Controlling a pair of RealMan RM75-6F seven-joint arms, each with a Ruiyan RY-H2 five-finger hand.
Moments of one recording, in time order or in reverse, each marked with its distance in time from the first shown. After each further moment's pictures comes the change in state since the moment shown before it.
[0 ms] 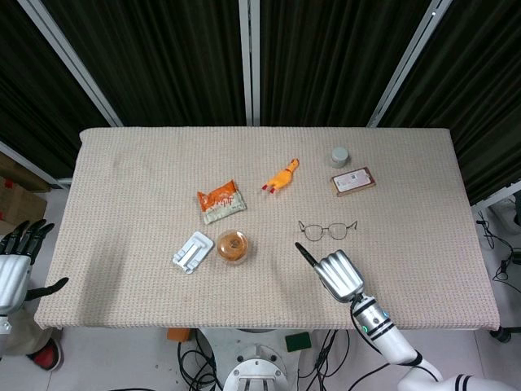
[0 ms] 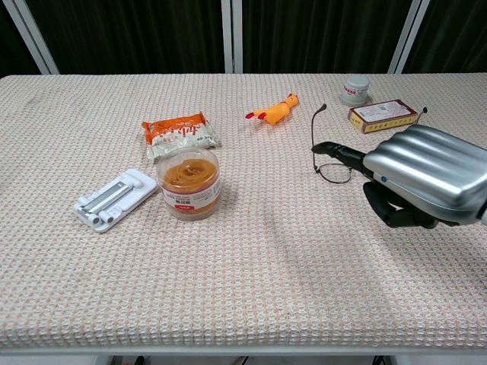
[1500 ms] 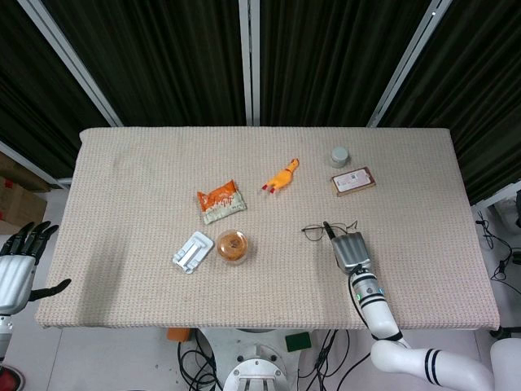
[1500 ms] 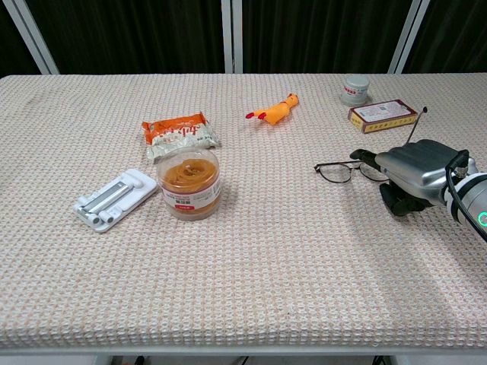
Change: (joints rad) left arm -0.008 -0.005 0.005 0.005 -0.001 -0.021 0.004; right arm 0.125 -0.128 0.086 0.129 0.592 -0.018 -0.201
